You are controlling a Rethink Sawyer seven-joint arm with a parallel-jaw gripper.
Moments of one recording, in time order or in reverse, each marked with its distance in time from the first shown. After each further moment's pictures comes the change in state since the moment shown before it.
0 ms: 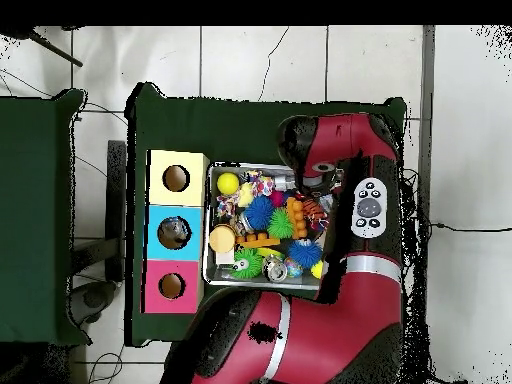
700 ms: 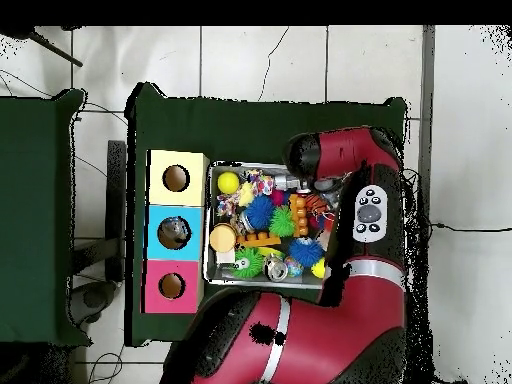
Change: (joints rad) arm 0.001 -0.012 -0.058 0.090 -0.055 -0.456 0.000
